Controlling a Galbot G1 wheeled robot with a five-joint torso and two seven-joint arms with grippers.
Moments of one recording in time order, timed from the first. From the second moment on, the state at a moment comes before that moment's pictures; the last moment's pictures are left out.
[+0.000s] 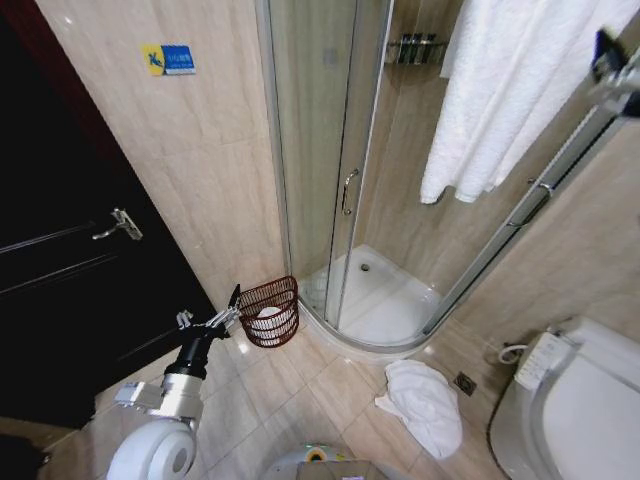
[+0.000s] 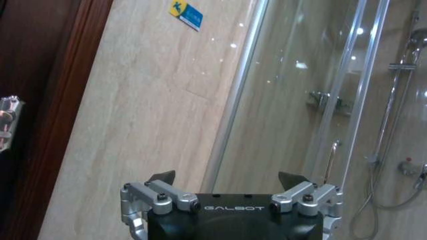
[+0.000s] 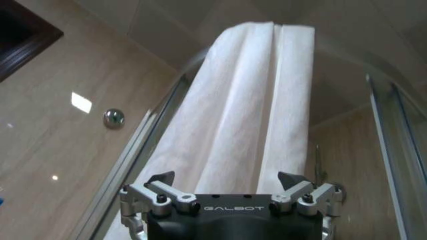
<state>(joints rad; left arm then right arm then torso) 1.72 -1.38 -0.65 -2.40 -0.51 0.00 0.05 -1.11 0.37 1.18 2.10 1.06 0.06 0.09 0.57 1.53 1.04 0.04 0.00</state>
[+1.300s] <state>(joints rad) 1.72 -1.38 -0.65 -2.40 -0.51 0.00 0.05 -1.05 -0.08 1.23 1.84 1.46 0.02 0.04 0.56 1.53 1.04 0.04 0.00</state>
